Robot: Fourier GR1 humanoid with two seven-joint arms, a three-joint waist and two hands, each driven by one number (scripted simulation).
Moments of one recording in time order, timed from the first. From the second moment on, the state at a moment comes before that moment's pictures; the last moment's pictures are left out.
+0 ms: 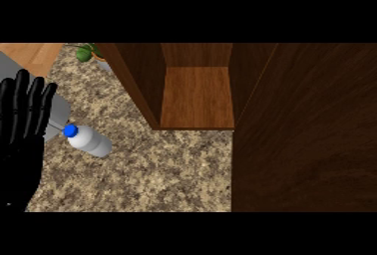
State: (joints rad) left arm -0.05 0.11 0.01 -2.10 0.01 -0.02 0.00; right arm 0.03 -0.10 0.02 -2.10 -0.02 0.01 0.01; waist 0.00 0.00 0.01
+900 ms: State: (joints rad) left arm 0.05 0.01 -0.07 -2.29 0.14 0.08 0.38; right arm 0.35 -0.10 0.08 -2.40 -0.22 0.13 0.19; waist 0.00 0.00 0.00
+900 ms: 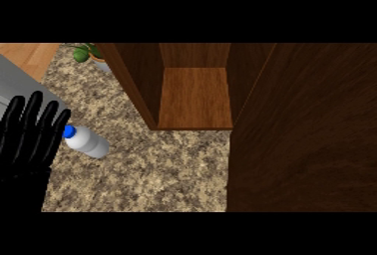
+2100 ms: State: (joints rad) left arm 0.14 0.01 -0.22 -2.48 0.01 0.23 0.61; right arm 0.41 -0.12 -0.02 -2.43 -0.26 0.20 0.24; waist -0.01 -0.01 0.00
